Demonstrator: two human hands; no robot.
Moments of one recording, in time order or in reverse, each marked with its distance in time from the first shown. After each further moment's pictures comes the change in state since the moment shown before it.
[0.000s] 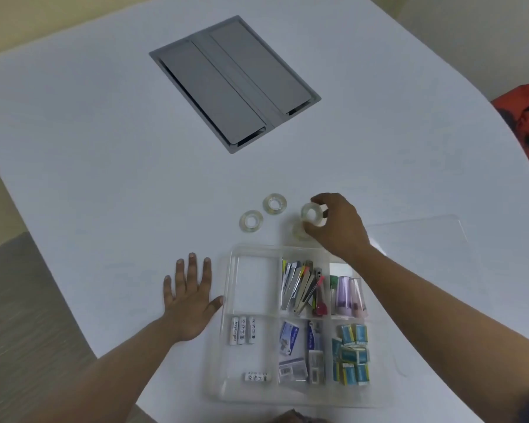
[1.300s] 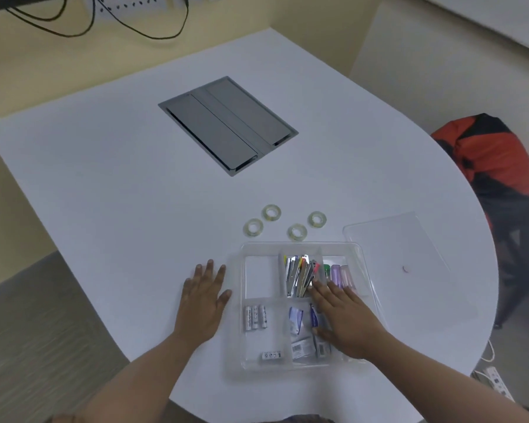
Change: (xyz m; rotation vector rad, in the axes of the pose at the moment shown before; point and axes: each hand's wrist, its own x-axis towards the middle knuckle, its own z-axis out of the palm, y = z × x) left_hand -0.035 -0.009 0.008 -0.105 0.402 0.195; right_hand -0.198 0.034 0.024 -0.643 -0.398 -0.206
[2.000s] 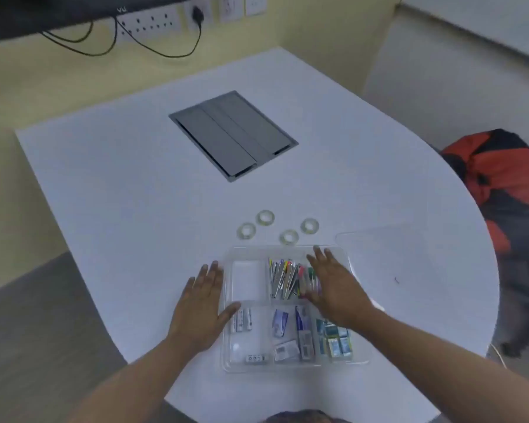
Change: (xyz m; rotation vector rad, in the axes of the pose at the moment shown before) left_hand -0.028 0.043 -0.006 0.182 0.095 0.064; right_hand 0.018 0.031 -0.043 0.196 0.248 -0.030
